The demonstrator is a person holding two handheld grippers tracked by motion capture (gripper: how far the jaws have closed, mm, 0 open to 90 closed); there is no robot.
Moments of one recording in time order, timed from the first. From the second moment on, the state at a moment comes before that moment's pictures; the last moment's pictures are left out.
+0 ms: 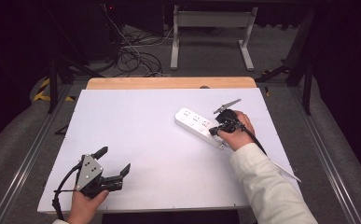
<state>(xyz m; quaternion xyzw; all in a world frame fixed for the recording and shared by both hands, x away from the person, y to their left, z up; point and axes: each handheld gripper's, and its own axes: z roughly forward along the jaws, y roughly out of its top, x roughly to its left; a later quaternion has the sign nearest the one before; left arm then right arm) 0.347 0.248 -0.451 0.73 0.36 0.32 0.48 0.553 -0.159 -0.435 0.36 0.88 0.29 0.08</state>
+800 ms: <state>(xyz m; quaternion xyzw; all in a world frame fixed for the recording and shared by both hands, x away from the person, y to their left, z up) 0.347 0.246 -0.452 0.74 0.36 0.32 0.48 0.555 -0.150 -0.437 0.38 0.88 0.26 0.09</state>
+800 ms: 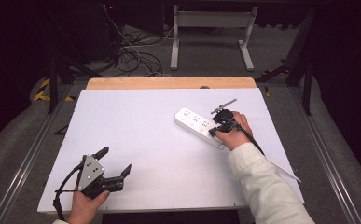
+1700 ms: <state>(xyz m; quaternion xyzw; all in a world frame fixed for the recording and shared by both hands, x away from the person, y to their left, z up) 0.347 0.246 -0.452 0.73 0.36 0.32 0.48 0.552 -0.142 -0.418 0.36 0.85 0.37 0.13</state>
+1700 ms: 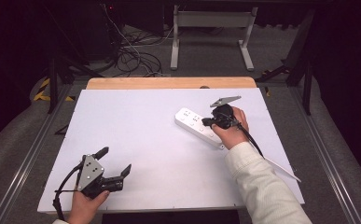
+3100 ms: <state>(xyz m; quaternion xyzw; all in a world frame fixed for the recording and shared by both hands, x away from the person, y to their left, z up) 0.346 0.245 -0.452 0.74 0.35 0.32 0.48 0.566 -0.128 -0.449 0.38 0.86 0.33 0.12</state>
